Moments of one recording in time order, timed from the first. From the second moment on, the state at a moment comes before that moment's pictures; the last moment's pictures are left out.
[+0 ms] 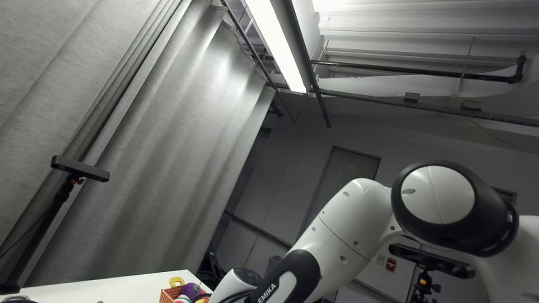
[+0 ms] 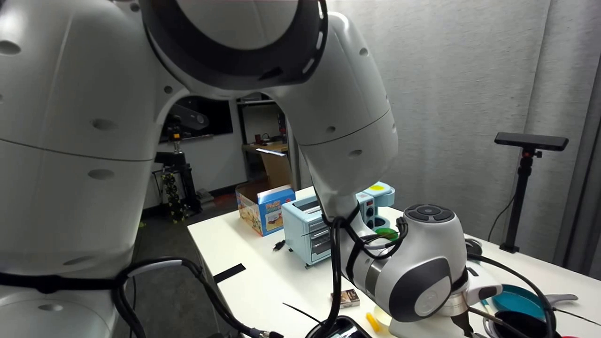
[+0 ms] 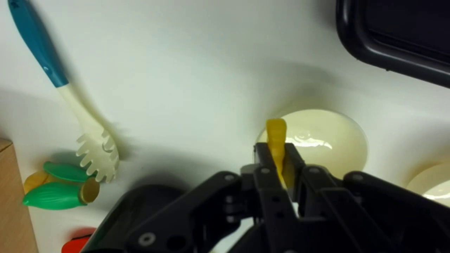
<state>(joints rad) -0.16 0.41 -0.05 -2.39 -0.09 3.04 -0.36</state>
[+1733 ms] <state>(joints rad) -0.09 0.45 -0.05 -2.36 -0.11 3.03 -0.36</state>
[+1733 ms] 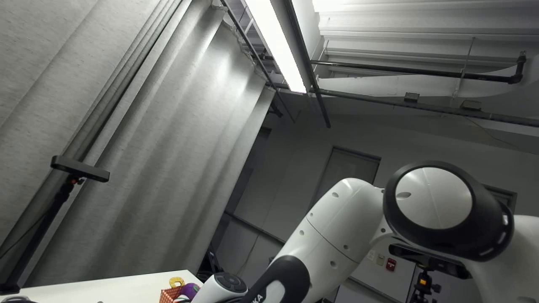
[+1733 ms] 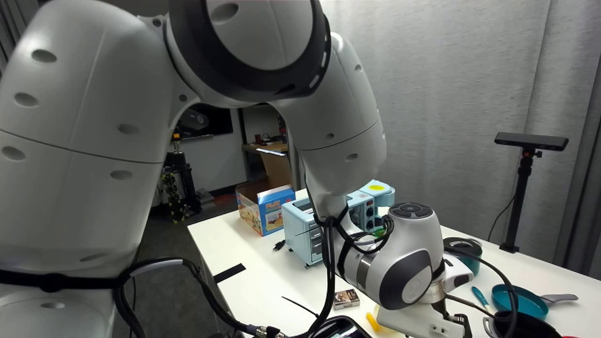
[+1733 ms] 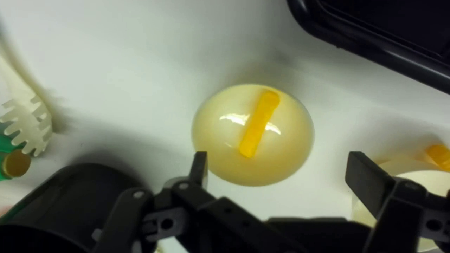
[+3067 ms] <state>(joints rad) 0.16 0.38 -0.09 -2.44 -0.29 3.03 -0.27</state>
